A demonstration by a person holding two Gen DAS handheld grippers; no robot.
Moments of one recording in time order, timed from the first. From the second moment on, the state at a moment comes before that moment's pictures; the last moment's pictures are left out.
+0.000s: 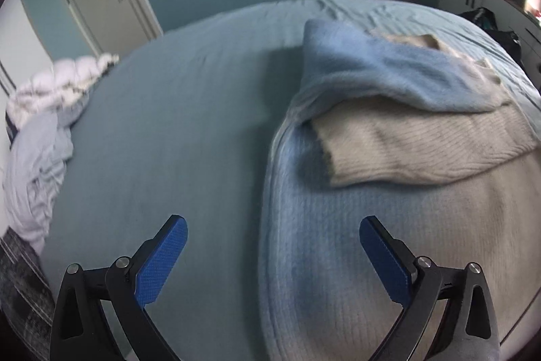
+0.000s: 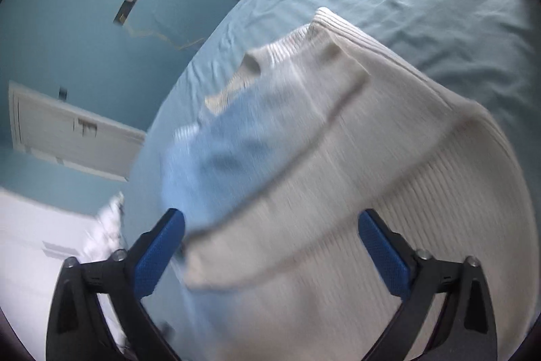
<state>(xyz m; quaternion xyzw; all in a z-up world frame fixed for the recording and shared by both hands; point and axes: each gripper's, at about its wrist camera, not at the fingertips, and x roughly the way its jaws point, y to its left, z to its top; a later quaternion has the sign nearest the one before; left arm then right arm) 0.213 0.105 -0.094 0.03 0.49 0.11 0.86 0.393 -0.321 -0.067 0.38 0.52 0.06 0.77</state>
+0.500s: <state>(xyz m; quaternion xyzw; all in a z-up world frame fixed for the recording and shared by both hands) 0.225 0.150 -0.121 -0.07 0.53 0.12 0.84 0.500 -0.298 -0.147 0.32 0.60 -0.13 0.72</state>
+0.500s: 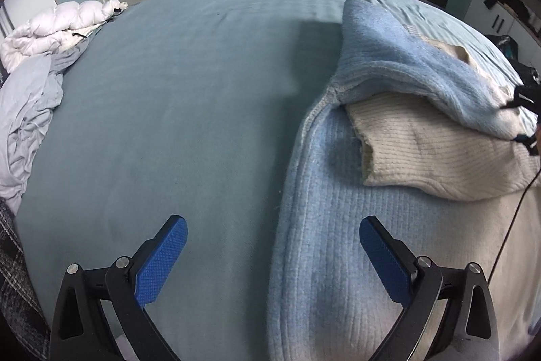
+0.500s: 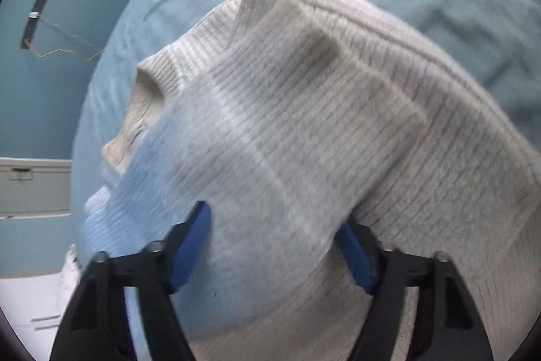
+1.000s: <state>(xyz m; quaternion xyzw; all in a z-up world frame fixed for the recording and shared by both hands) 0.210 0.188 -0.102 -0.13 0.50 0.16 0.84 0.466 -0.125 0.165 0.19 0.39 -0.02 0.90</state>
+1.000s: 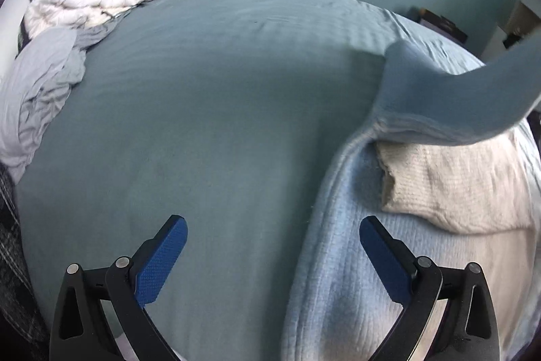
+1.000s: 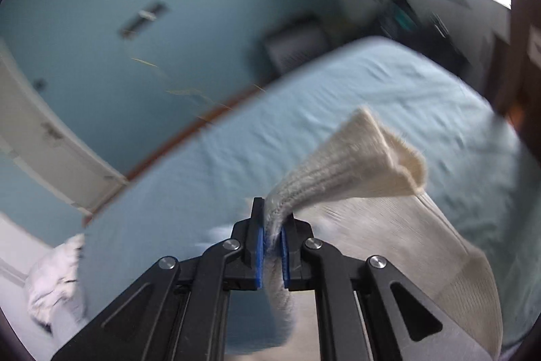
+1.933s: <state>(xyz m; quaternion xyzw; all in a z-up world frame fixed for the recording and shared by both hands) 0.207 0.172 -0.092 -0.12 0.50 0.13 0.85 0.373 -0.338 -0.070 0.16 0.56 -0.20 0.79</state>
